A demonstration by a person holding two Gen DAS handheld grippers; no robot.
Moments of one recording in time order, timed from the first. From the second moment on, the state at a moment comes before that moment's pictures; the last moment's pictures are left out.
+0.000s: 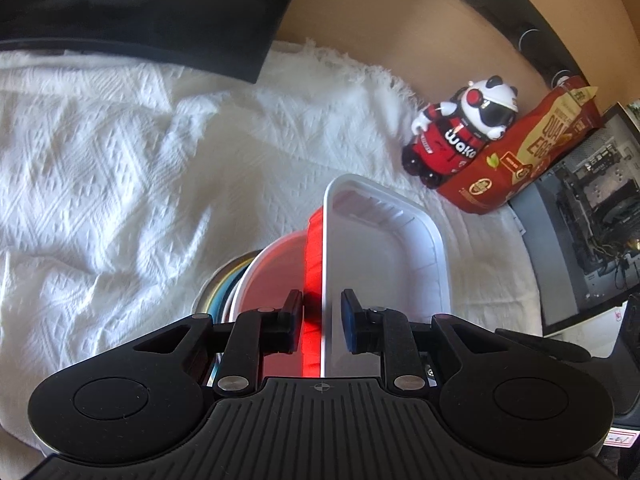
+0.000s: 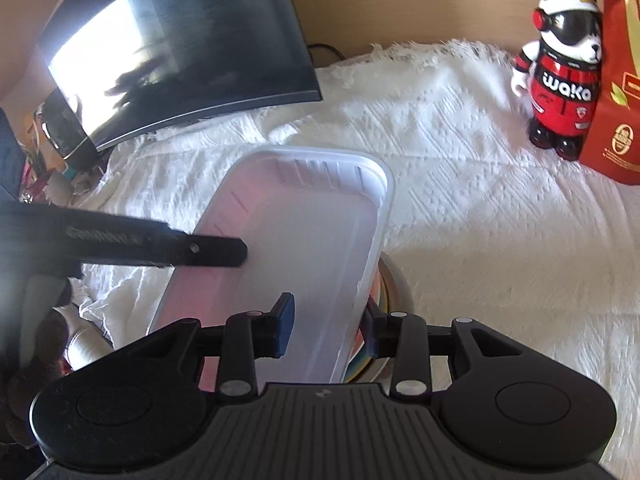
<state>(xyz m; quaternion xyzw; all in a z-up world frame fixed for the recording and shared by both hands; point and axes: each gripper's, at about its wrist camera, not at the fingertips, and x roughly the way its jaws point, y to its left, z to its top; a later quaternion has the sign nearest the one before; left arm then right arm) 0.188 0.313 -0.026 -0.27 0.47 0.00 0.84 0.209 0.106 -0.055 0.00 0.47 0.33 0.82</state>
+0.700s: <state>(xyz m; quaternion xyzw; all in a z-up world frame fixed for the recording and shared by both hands) 0.191 0.333 -0.044 -0.29 0.49 0.01 0.82 0.213 0.122 -0.047 -0.01 0.45 0.34 0.82</state>
